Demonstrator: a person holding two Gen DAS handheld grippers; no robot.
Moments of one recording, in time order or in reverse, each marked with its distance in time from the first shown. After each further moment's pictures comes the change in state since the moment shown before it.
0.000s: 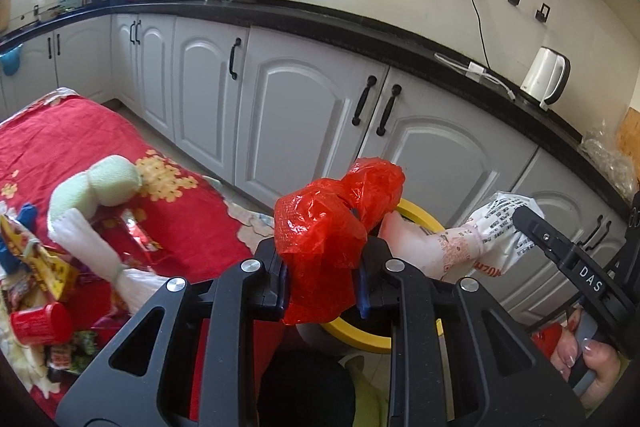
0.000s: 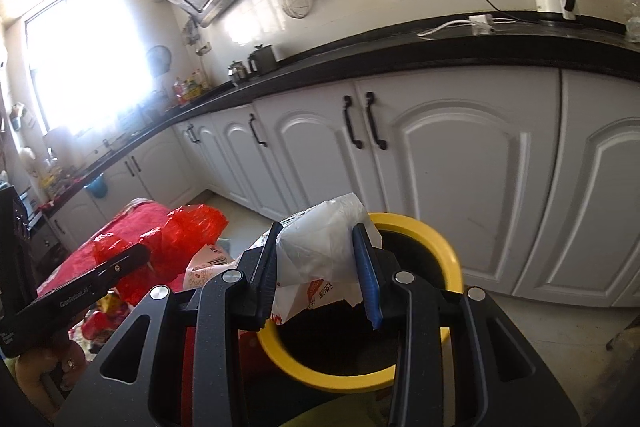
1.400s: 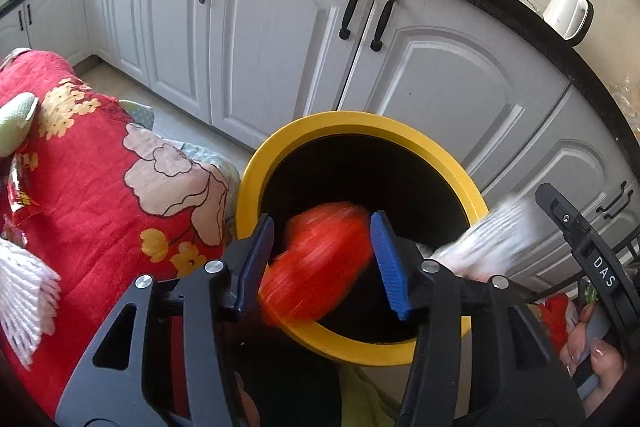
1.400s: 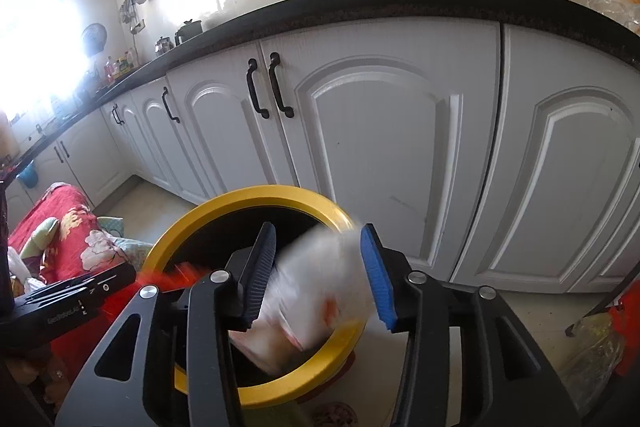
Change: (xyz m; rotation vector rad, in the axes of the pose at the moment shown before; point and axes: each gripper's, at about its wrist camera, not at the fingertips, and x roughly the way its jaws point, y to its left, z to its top) left arm 0.111 -0.032 -0.035 0.013 0.222 -0.006; right arm 0.050 -0.068 -0.026 -0.010 0.049 -0.237
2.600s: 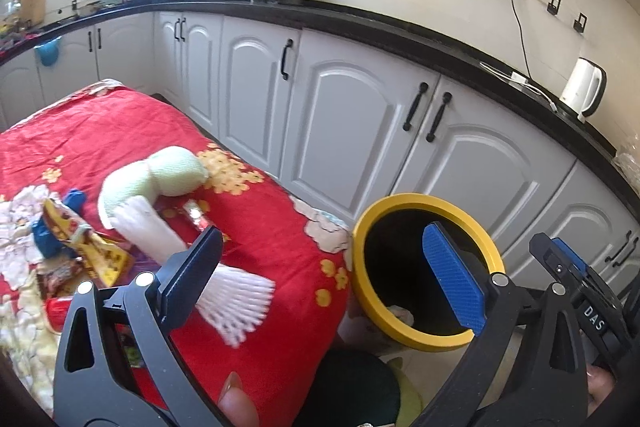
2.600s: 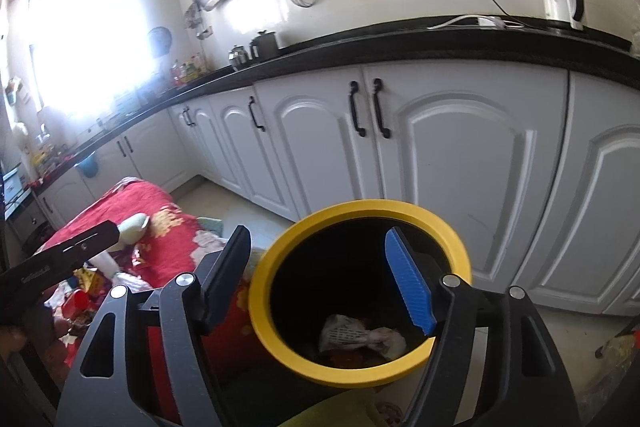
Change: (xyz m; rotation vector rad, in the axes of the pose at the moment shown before) left arm -0.138 0.068 -0.001 -0.086 -0.242 0.155; right arm -0.063 0.089 0.006 -0.080 -0.037 0.236
